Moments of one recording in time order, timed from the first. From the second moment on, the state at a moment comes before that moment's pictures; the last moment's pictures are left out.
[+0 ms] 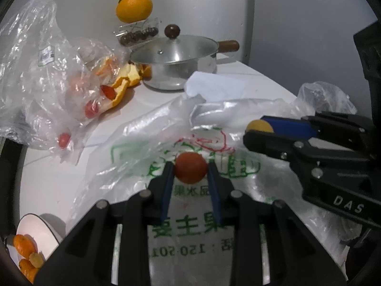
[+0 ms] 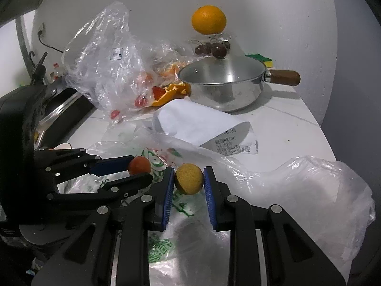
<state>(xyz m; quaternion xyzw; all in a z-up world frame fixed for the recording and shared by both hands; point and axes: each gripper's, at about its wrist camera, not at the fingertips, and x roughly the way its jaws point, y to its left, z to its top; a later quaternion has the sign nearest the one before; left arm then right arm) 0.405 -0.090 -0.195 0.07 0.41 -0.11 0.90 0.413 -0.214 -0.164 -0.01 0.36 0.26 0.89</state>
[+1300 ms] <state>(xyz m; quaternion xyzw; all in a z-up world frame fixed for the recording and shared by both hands) 0.300 -0.042 -0.144 0.04 0.36 -0.11 0.93 0.325 -0.171 -0.117 -0.06 0.33 0.26 0.90</state>
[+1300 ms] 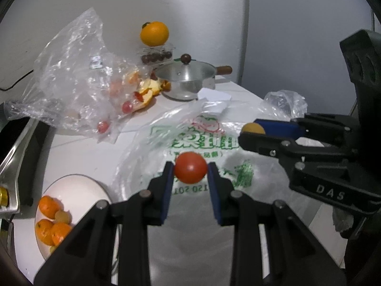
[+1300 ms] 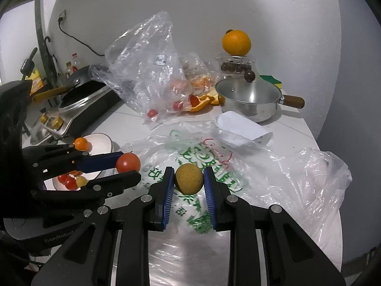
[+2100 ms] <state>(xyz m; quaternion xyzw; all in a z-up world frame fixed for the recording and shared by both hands) 0.261 0.033 -0.148 0.01 0.35 -0.08 0.93 0.296 -0.108 -0.119 -0.10 0.34 0.28 0.89</state>
